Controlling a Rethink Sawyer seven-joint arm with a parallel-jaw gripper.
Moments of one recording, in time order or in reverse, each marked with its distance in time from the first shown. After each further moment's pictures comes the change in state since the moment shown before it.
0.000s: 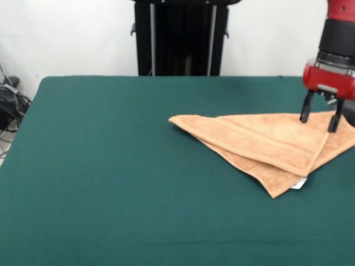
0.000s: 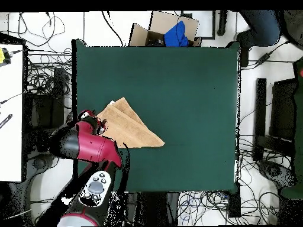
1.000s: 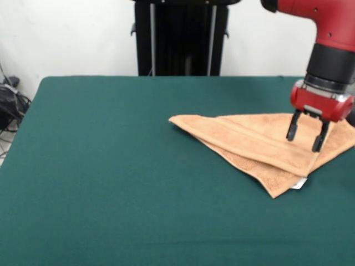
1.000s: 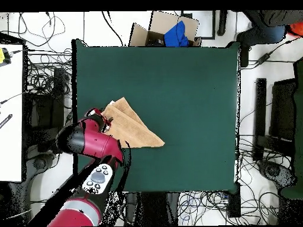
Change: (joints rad) arm 0.013 0.109 -0.022 -0.047 0.066 -0.052 0.000
